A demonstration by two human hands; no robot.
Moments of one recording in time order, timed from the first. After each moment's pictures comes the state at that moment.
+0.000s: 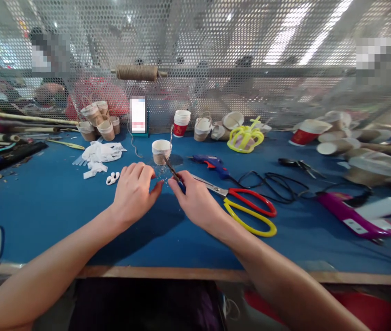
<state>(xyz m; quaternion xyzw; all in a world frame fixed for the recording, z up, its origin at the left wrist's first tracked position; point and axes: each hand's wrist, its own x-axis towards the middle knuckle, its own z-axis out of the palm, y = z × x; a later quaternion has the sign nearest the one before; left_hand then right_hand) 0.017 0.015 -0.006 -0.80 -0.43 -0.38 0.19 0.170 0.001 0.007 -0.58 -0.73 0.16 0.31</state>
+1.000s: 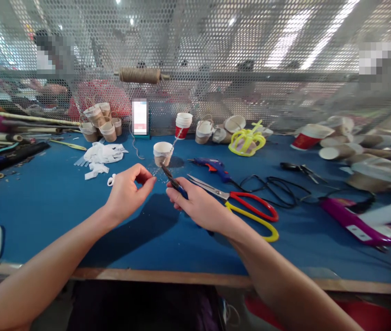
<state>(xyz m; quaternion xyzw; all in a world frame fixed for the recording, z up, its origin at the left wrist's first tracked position) 0.005 0.016 0.006 -0.73 -0.46 -0.47 -0.19 0.178 -0.001 0.019 -0.52 -0.75 0.32 0.25</state>
